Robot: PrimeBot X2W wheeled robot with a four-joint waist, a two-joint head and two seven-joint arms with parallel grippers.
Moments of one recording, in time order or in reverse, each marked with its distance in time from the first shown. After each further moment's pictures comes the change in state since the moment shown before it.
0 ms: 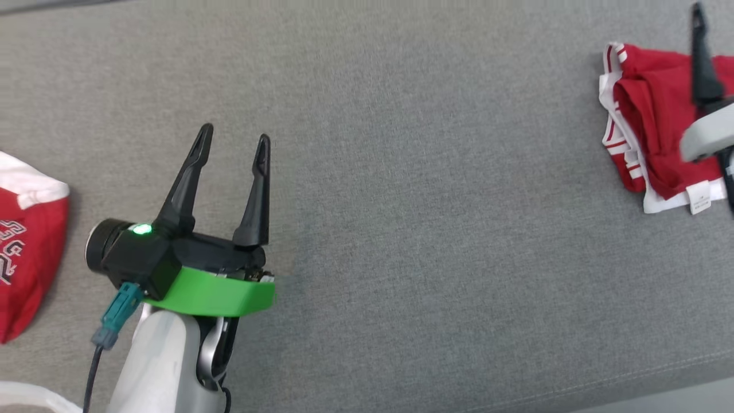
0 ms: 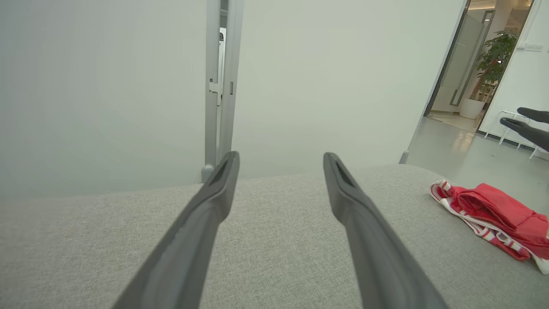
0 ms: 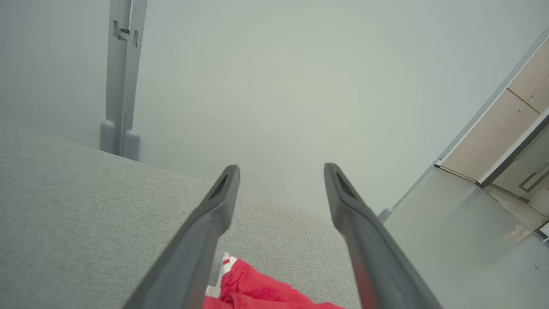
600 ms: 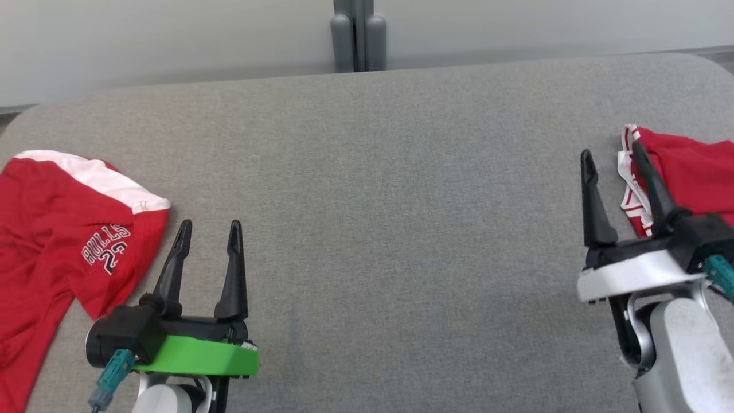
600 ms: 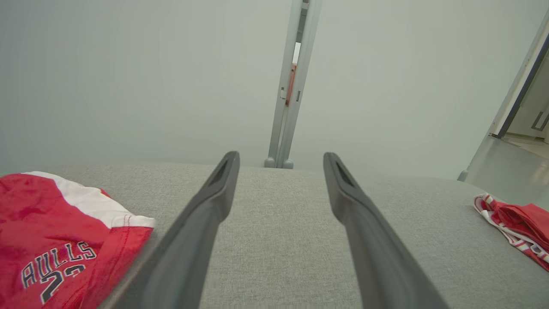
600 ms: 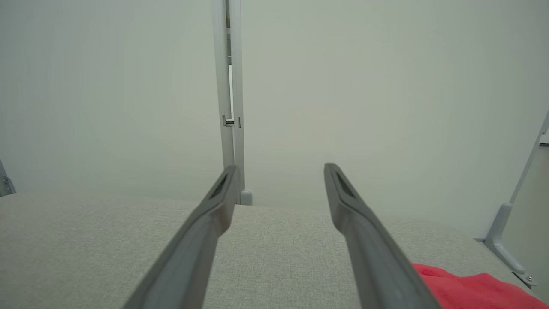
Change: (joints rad) left arm 0.221 -0.036 0.105 0.043 -0.030 0.000 -0.001; right arm 0.456 0.296 -0.038 -0.363 0.092 0.000 0.000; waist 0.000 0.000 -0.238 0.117
